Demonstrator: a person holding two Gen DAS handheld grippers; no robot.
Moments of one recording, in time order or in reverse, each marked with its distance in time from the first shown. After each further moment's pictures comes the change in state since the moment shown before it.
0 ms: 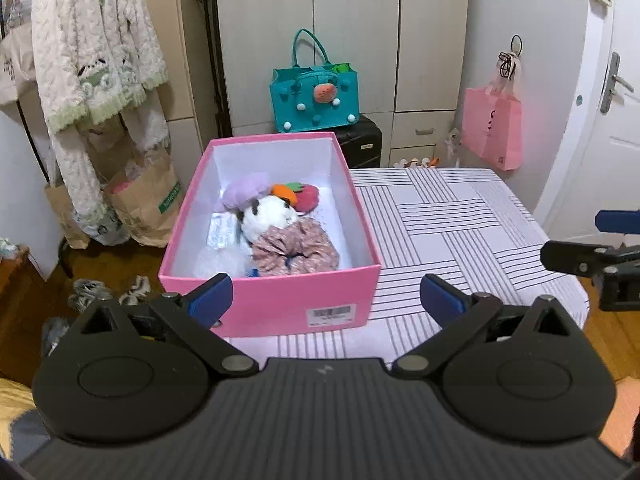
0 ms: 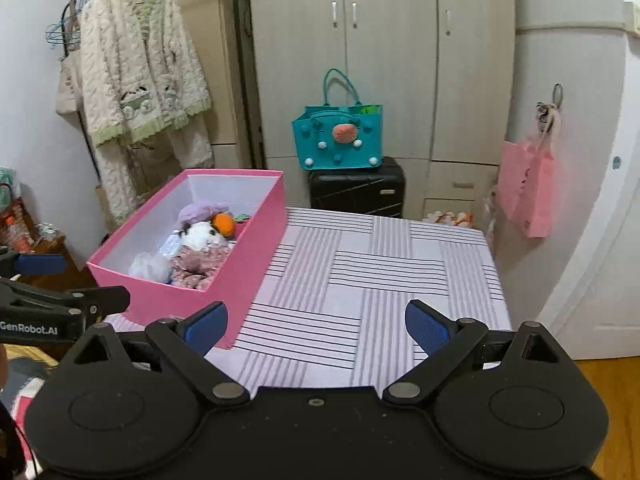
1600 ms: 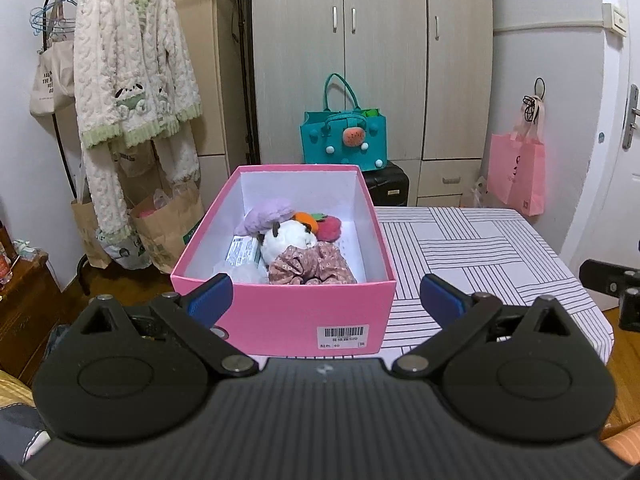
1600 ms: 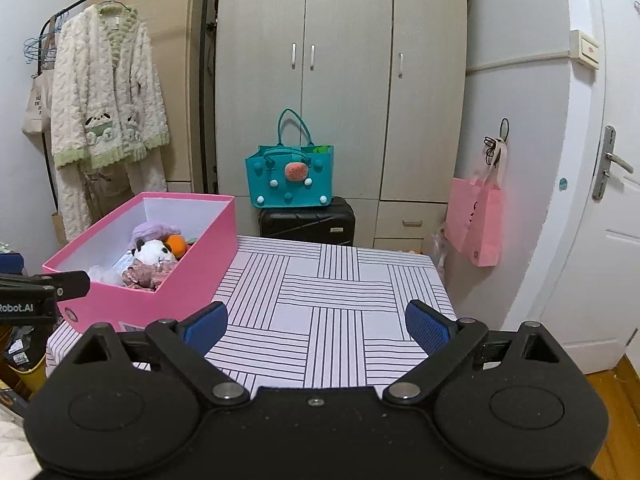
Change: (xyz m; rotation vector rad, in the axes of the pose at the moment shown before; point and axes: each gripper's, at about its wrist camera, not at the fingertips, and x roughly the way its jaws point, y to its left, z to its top) left arm 0.002 -0.011 -0.031 -0.051 -0.174 0.094; right arm -0.012 -0.003 -0.042 -0.001 -0.161 -0.151
